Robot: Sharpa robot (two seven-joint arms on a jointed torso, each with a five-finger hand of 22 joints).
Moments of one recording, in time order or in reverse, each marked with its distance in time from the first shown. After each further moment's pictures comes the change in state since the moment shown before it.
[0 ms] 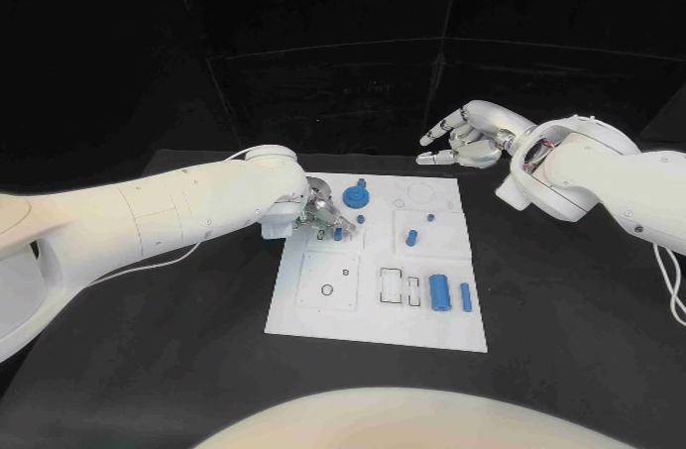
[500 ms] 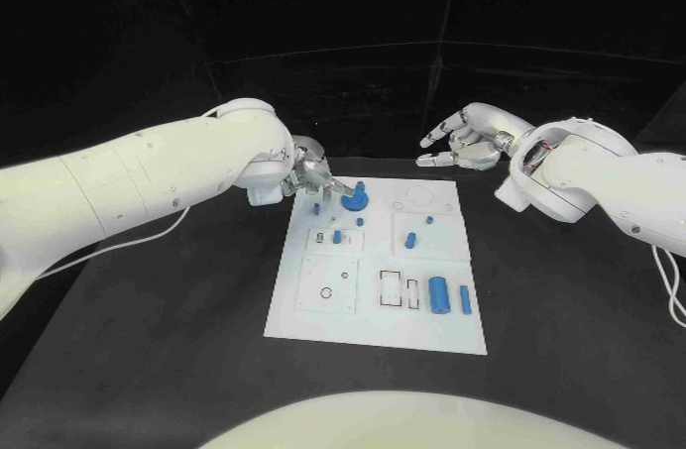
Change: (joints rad) left arm 0.072 -0.072 0.129 0.059 -0.004 0.040 0.001; left_hand 0.090 0.037 -0.097 0.011 0.000 -0.033 0.018 -0.017 -0.011 -0.030 0.016 -0.032 -0.055 0.000 0.000 0.000 0.000 0.000 -0.005 -0.003 -0.033 -0.054; right arm 0.000 0.000 0.000 -0.013 0.000 0.000 0.002; right_hand 0.000 0.000 -0.003 0.003 -0.005 0.000 0.000 0.000 0.000 -0.004 0.004 0.000 -0.001 0.000 0.000 0.000 0.000 0.000 0.000 0.000 -0.003 -0.002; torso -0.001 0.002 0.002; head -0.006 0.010
